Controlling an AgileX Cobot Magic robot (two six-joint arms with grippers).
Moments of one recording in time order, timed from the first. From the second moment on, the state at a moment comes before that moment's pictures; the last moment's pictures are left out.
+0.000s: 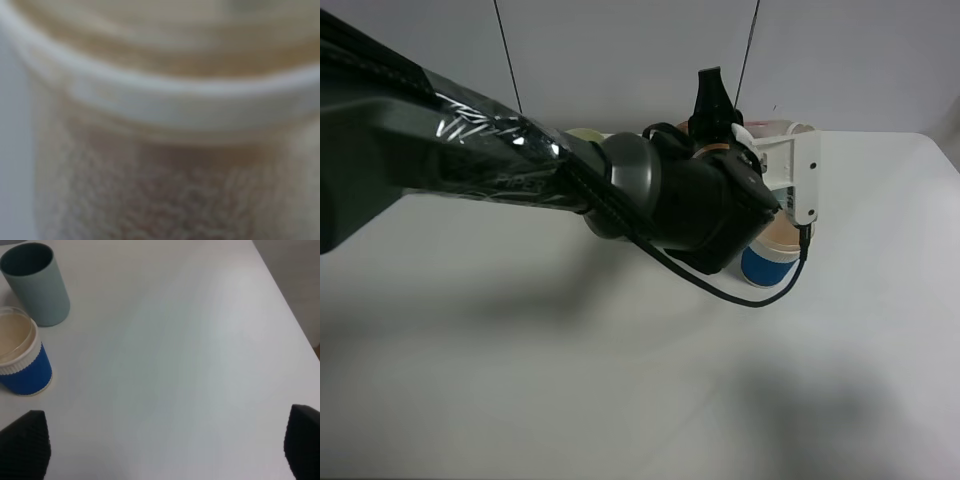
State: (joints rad) left arm -1.08 2.21 -1.50 -1.50 -0.95 2.34; right arm -0.08 0.00 -0.50 -0.06 1.07 0.05
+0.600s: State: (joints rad) left arm -1.08 2.24 -1.52 -1.45 -0.97 2.41; right arm -0.08 0.00 -0.50 -0.06 1.07 0.05
